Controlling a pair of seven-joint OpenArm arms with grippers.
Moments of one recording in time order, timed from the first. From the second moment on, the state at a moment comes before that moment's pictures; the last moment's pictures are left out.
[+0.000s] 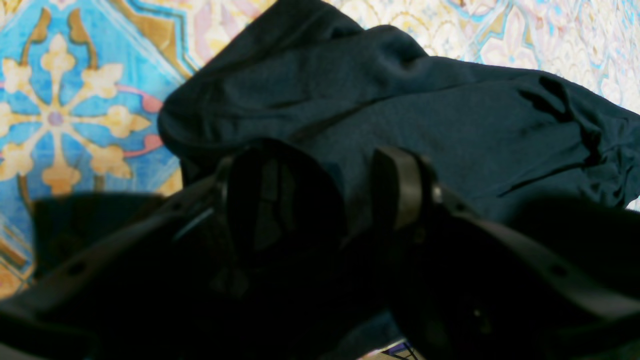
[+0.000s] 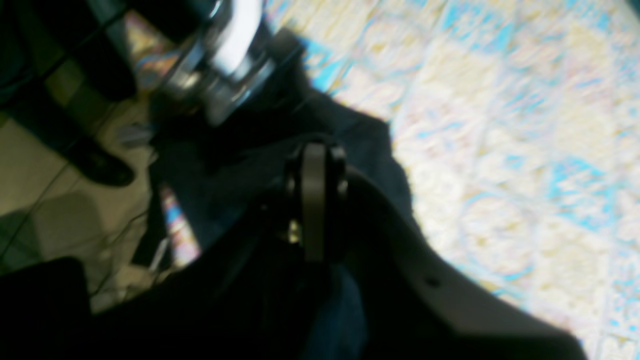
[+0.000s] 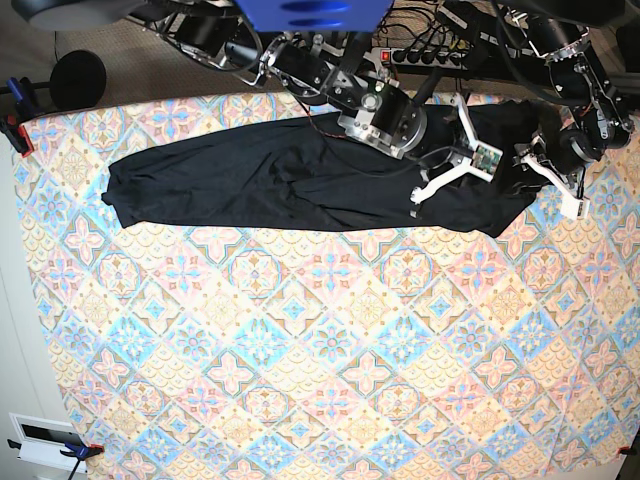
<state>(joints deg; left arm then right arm) 10.1 -17.4 -37.7 86.3 -50.7 -32.2 70.6 6.2 -5.1 -60.0 97.7 -5.0 8.9 -41.3</state>
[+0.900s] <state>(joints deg) 10.2 -17.4 -37.7 86.3 -50.7 -32.3 70.6 9.5 -6.1 -59.8 96.4 -5.0 9.2 -39.1</state>
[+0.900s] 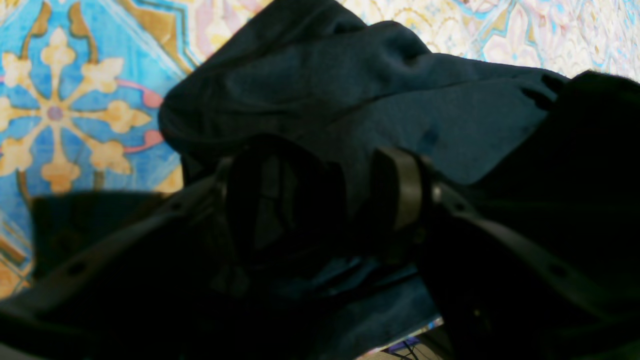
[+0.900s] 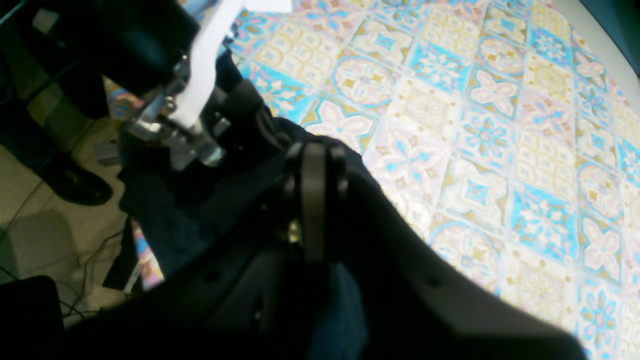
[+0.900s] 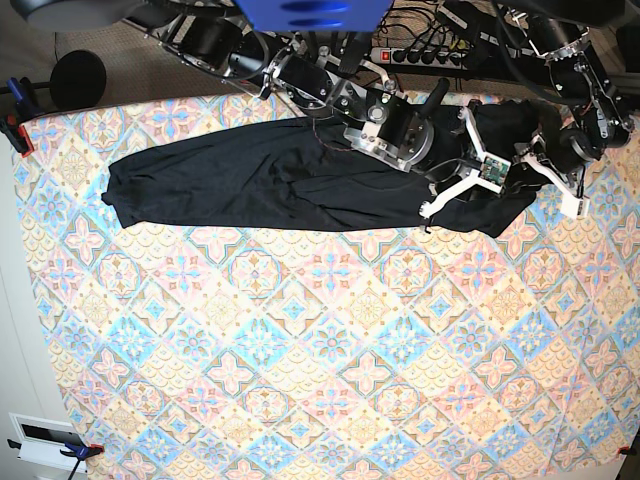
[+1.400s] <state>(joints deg) 10.1 -17.3 -37.7 86.3 -50.8 -32.2 70.4 11.0 -6.1 -64.9 97.7 -5.0 9.2 -39.2</state>
